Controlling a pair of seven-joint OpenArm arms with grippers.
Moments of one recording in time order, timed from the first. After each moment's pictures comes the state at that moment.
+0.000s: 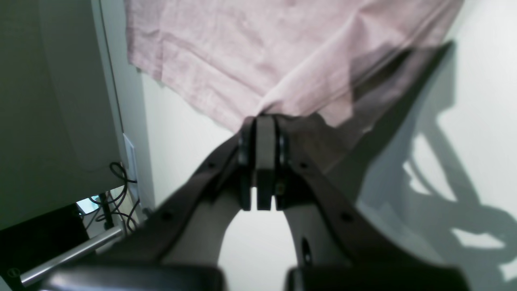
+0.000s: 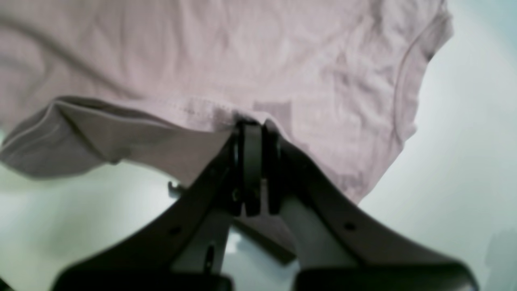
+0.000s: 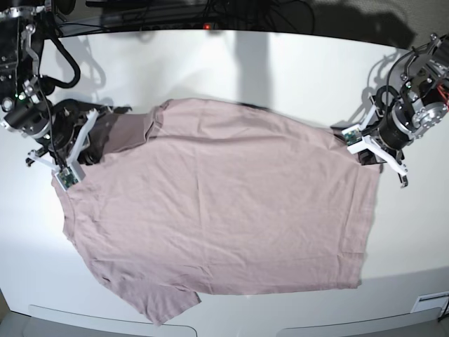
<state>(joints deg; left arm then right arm) 0.1 -45.6 33.1 95.4 18.3 -15.9 21.2 -12.3 31.9 10.6 106.8 22.5 27.0 -50.3</state>
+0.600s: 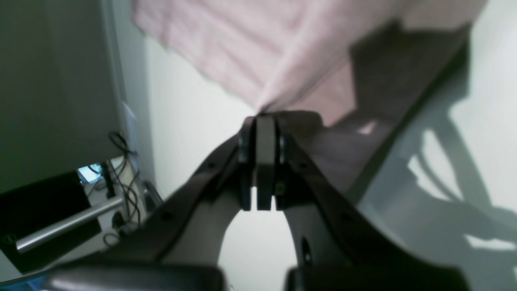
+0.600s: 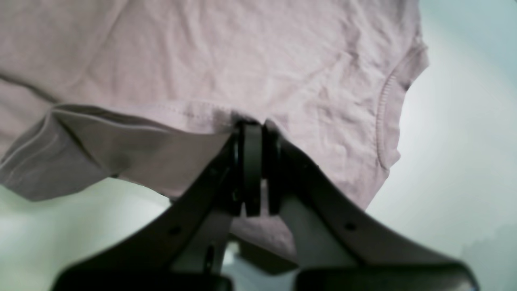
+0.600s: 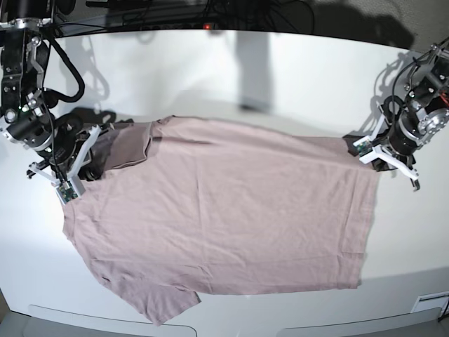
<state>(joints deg) -2.3 -45.3 33.1 86.9 18.4 -12.3 20.3 -8.6 29.8 10.6 104.0 19.6 26.8 -47.5</state>
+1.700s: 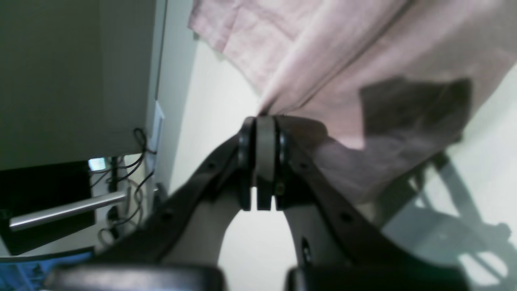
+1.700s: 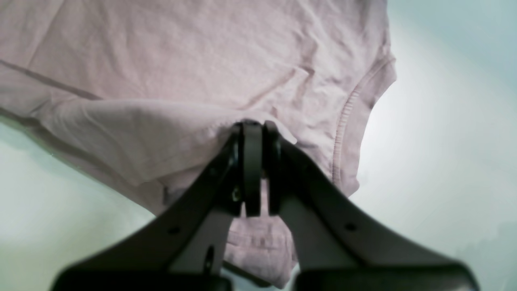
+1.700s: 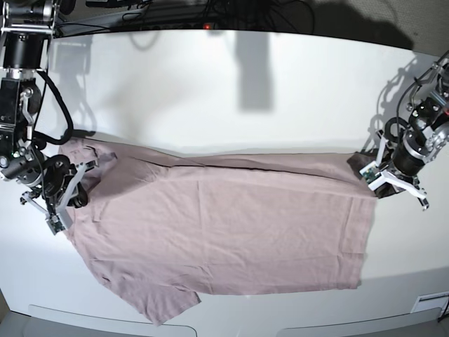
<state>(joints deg) -7.0 -44.3 33.1 84.2 13.5 -5.5 14.4 6.7 29.7 10.6 85.7 17.4 34.0 -45.6</state>
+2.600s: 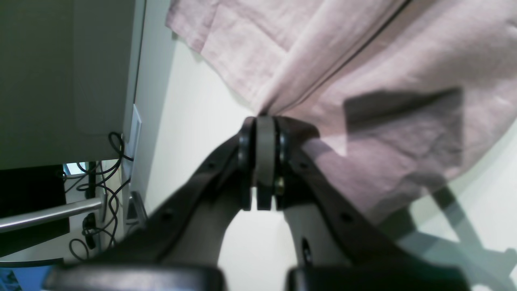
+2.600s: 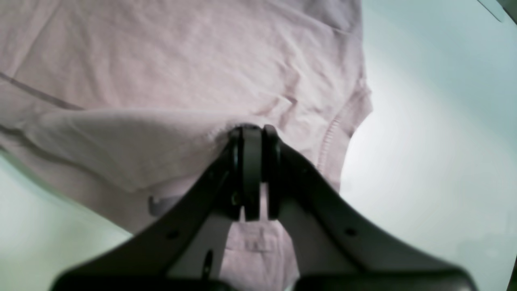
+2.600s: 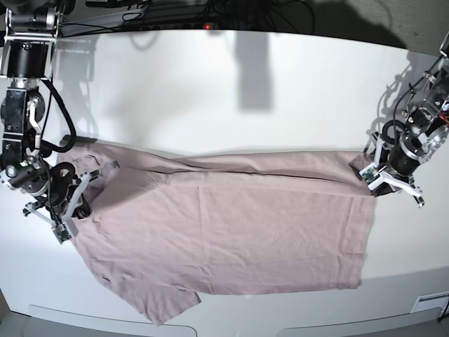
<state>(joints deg) -10.0 -40.3 33.1 71.7 14.1 -5.4 4.8 9.8 28.4 8.0 83.4 10.8 34.0 -40.7</state>
